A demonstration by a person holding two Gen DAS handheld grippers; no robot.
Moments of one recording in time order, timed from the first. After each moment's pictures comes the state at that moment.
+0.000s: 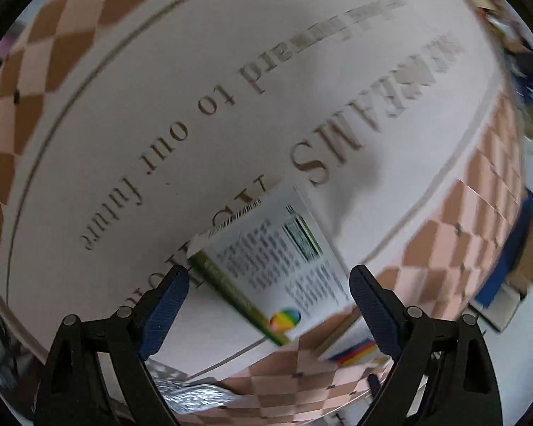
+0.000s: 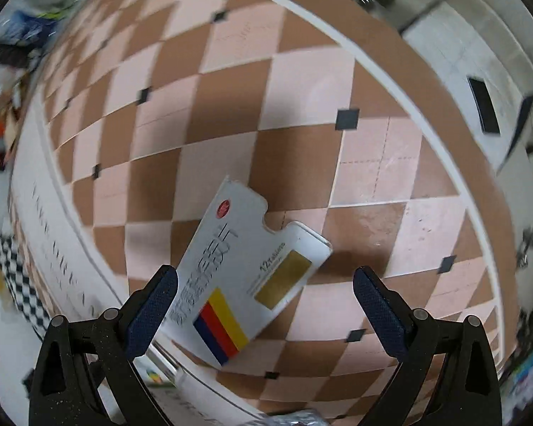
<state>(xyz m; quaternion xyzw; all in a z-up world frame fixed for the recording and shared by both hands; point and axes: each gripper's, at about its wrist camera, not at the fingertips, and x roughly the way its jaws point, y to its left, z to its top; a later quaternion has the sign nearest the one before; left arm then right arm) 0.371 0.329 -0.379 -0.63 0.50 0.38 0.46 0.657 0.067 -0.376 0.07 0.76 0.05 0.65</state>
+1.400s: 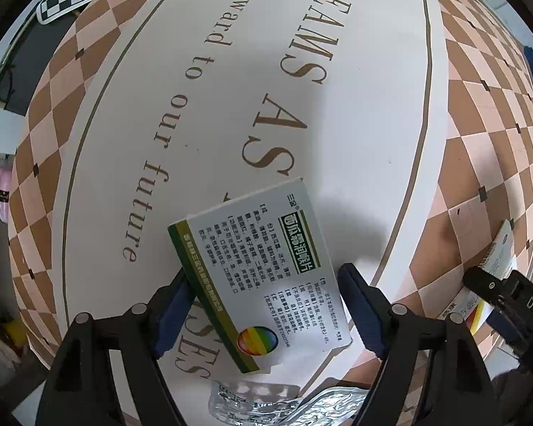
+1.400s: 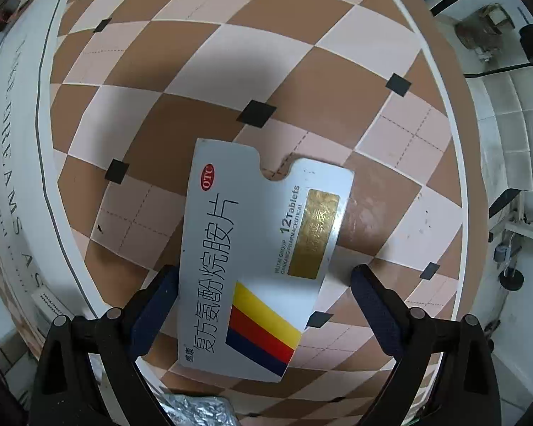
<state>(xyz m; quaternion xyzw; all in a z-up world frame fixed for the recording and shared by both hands) 0.335 0.242 -0.396 -0.39 0.61 0.36 0.59 0.600 0.154 -0.404 -0.17 0.74 0.12 0.64</state>
